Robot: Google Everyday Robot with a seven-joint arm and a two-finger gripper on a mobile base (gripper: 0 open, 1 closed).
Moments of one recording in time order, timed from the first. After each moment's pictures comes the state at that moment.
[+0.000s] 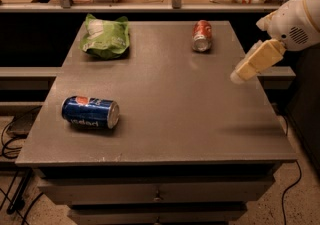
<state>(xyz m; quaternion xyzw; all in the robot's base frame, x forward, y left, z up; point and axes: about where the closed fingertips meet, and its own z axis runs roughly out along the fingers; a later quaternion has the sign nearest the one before) 0.554 -0.190 0.955 -0.50 0.80 0.08 0.33</state>
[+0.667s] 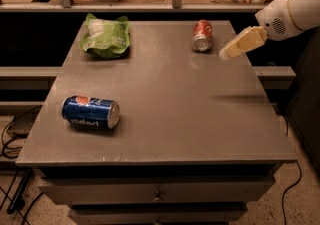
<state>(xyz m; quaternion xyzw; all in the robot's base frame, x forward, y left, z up) 0.643 -0.206 0.944 -0.41 0.81 0.09 0.40</state>
